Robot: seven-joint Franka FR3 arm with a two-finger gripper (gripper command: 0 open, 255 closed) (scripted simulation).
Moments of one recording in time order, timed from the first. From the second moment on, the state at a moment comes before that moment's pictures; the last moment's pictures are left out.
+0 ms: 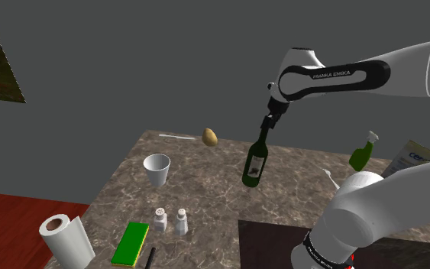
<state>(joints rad) -0.06 -0.59 -0.32 -2.53 -0.18 2.07 -0.39</state>
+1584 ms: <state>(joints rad) -0.06 -0.59 -0.32 -2.52 -0.18 2.06 -0.40</state>
